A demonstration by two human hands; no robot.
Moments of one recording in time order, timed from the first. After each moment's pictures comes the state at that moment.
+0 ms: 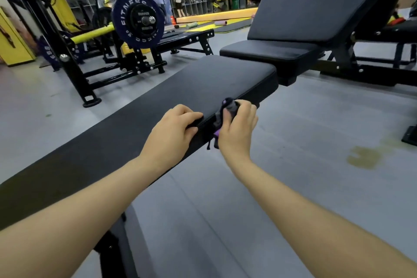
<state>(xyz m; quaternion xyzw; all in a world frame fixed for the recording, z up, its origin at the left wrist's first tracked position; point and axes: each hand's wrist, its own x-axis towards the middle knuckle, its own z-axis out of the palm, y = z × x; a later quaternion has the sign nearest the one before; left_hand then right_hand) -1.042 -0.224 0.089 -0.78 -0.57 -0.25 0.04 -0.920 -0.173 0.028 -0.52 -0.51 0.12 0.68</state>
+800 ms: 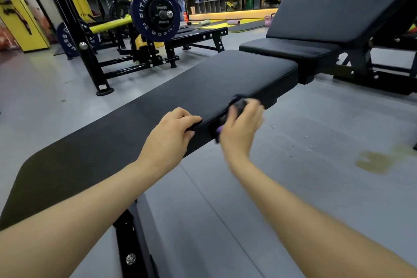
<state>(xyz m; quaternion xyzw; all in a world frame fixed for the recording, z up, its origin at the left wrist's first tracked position) -1.086 -0.266 0.073 -0.75 -0.60 -0.26 0.06 -0.965 -0.199 0.025 -0.53 -0.48 0.12 0.69</state>
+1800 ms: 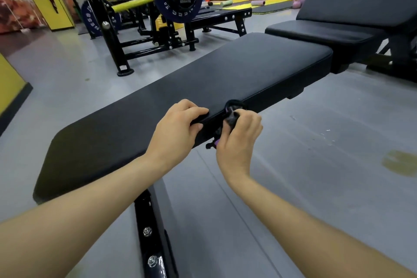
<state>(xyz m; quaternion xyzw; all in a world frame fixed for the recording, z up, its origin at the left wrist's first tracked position) -1.104 -0.282 0.064 -0.72 -0.63 -0.30 0.05 -0.996 -0.237 -0.008 -0.50 -0.60 0.08 0.62</state>
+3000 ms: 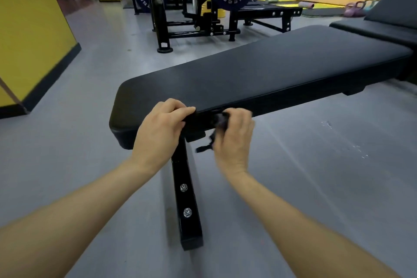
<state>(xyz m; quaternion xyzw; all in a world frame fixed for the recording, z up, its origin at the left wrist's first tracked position) -1.201 -0.395 0.022 -0.65 -0.67 -0.32 0.16 -1.082 -0.306 -0.040 -0.40 -0.70 0.07 0.58</state>
